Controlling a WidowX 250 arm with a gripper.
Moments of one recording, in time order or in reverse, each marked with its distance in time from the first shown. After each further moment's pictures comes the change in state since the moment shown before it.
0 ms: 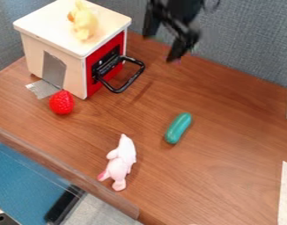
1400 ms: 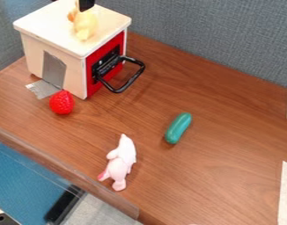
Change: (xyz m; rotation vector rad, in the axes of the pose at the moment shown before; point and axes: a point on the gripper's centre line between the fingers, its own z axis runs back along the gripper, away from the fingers) arm -0.085 0.142 0.015 -0.237 -0.024 0.330
